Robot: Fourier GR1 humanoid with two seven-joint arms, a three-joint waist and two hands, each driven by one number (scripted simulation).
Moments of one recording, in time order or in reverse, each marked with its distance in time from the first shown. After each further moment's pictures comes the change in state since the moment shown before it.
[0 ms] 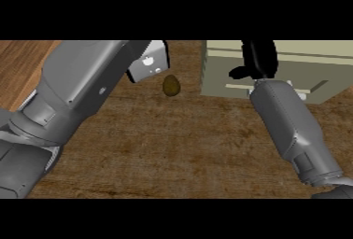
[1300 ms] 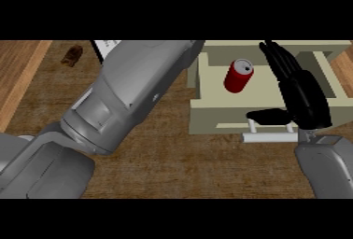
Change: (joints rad) left arm -0.188 -0.184 0.004 0.237 0.065 0.080 -0.126; right arm 0.550 -0.126 0.128 -1.028 -0.290 0.585 0.115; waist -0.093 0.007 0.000
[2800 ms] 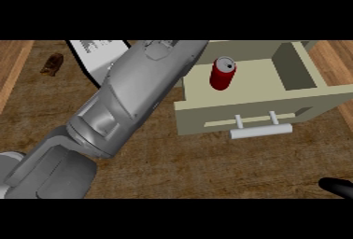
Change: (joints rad) left arm 0.059 -0.011 -0.029 -0.054 -0.122 0.011 0.078; right arm 0.349 0.121 -0.398 -0.671 -0.839 0.126 0.321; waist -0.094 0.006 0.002
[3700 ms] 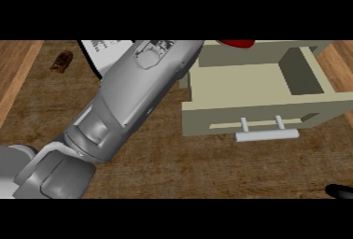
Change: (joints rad) left arm 0.102 0.000 0.115 -0.191 -0.124 -0.175 0.092; right arm 0.068 0.051 -0.034 -0.010 -0.048 -0.013 -0.016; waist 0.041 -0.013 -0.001
